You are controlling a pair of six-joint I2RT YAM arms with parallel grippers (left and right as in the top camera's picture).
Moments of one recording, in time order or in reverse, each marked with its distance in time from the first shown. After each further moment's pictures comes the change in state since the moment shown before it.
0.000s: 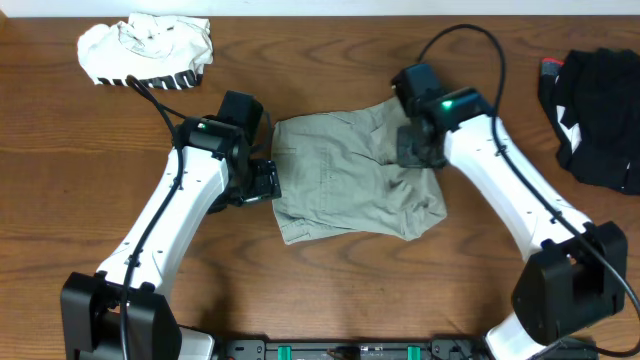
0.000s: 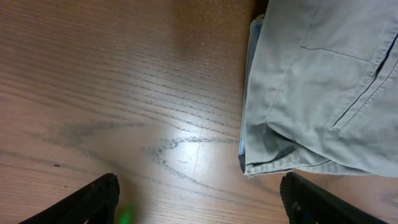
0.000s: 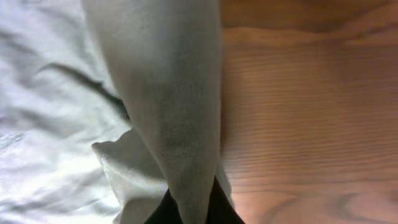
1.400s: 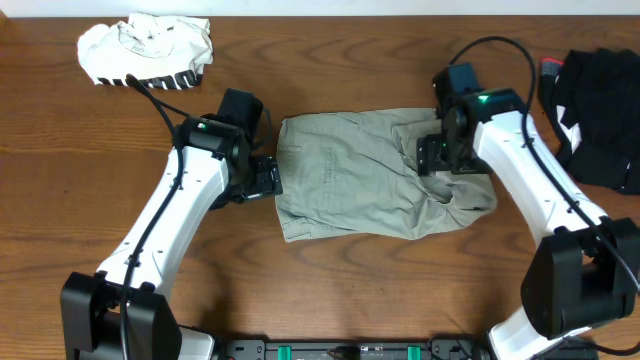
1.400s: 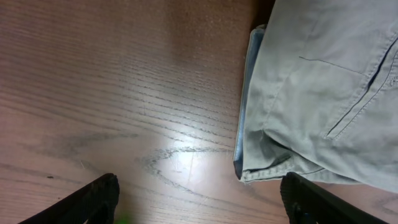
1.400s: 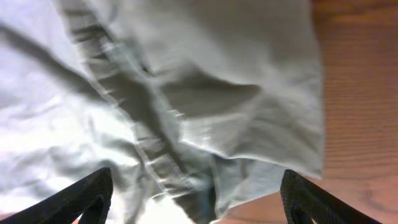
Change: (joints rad) left arm 0.000 0.000 0.000 0.036 0.004 0.000; right arm -0.124 0.000 -0.069 -0.023 -0.082 -0.214
